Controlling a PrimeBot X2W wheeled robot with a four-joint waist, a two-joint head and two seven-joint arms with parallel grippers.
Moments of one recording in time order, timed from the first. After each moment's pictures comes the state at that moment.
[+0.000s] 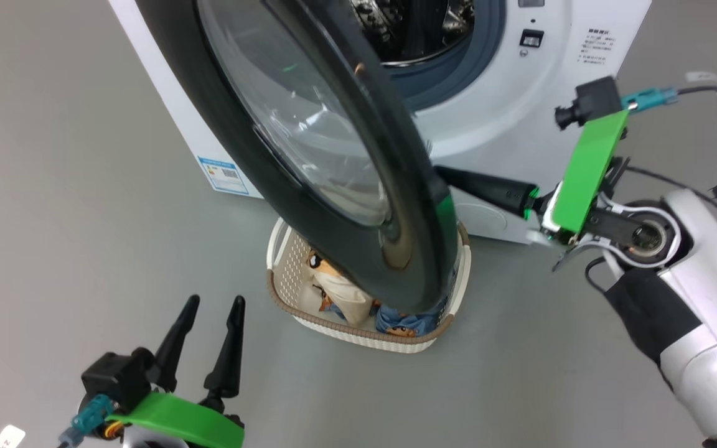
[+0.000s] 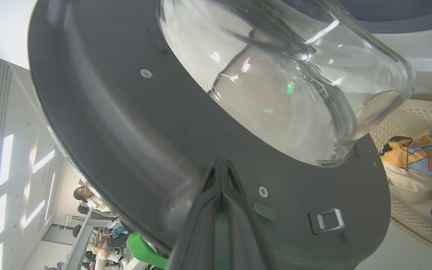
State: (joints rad) left arm -0.15 0.13 -0.28 0.17 -0.50 -0.13 -0.26; right arm -0.80 -0.32 0.45 0.42 1.59 0.13 0.70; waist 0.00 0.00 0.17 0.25
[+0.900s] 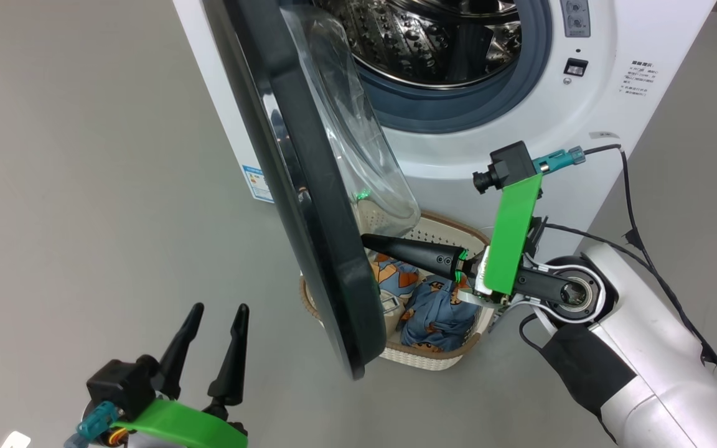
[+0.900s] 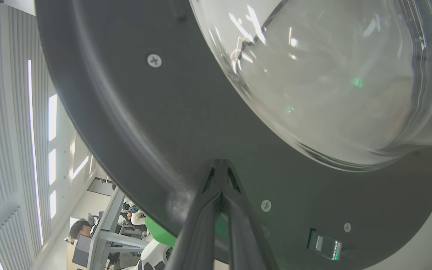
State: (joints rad) left arm -0.12 0.13 -0.29 0.17 -0.50 -0.13 -0.26; right arm -0.69 -0.20 0.51 0.36 1.58 0.13 0.71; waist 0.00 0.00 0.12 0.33
